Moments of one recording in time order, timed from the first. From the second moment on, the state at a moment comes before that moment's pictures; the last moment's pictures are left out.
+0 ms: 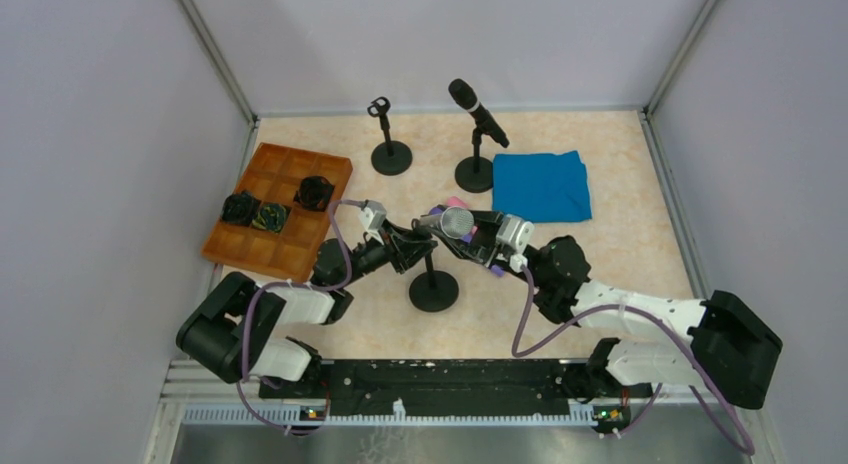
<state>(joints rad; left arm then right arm) -0.54 1.39 0.26 1.28 0.53 -0.48 0.93 1.16 0.52 1.11 -0.25 -0.23</state>
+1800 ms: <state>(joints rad) -0.53 1.36 0.29 1.18 0.51 -0.47 0.94 1.42 0.53 1.37 -0.16 -0.26</state>
